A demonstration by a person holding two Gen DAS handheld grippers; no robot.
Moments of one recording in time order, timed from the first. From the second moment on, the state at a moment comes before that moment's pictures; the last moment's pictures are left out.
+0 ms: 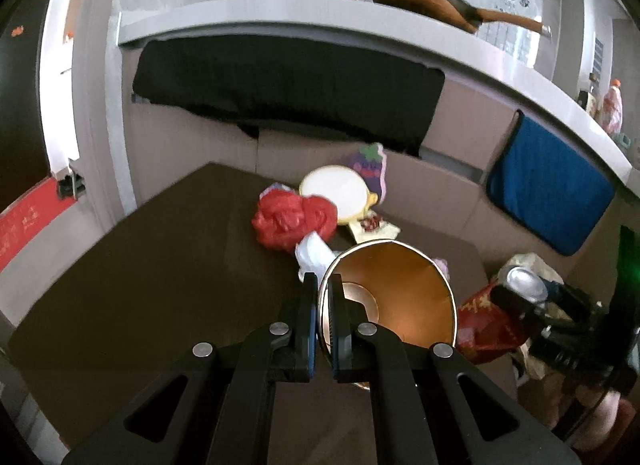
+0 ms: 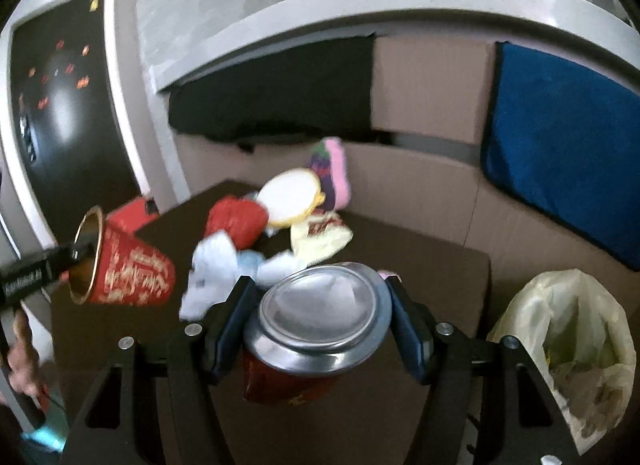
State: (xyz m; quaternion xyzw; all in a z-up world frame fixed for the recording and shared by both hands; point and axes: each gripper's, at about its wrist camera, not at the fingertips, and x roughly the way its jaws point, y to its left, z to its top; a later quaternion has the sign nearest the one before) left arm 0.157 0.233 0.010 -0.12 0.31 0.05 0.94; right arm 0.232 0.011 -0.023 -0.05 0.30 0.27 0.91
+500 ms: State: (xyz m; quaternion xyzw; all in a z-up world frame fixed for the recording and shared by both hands) left arm 0.155 0.236 -0.010 -0.14 0.33 0.04 0.93; right arm 0.227 0.005 -0.083 -0.03 0.36 0.27 0.89
